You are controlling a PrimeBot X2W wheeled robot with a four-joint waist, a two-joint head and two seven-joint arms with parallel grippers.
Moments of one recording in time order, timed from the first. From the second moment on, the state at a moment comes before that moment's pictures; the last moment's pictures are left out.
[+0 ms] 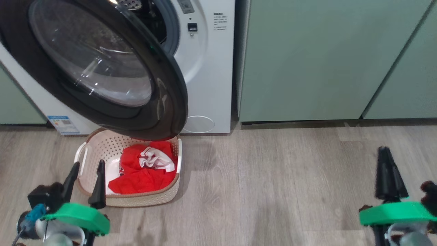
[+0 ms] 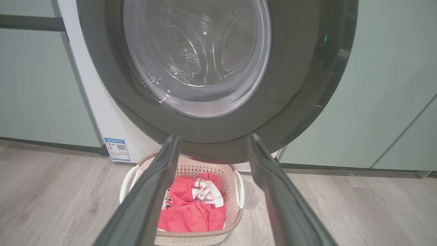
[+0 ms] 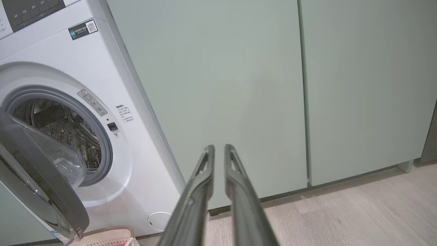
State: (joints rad) left arm -0.08 0.23 0.01 0.41 -0.38 -0.12 -0.25; right arm -0.02 -0.05 -0.05 0.20 0.35 0.13 -0.26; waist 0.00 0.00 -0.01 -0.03
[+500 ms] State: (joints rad) left arm -0.06 0.20 -0.01 0.43 -0.34 -0.12 -0.25; right arm -0.24 -0.08 0.06 0.03 0.37 0.13 -0.26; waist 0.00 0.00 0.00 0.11
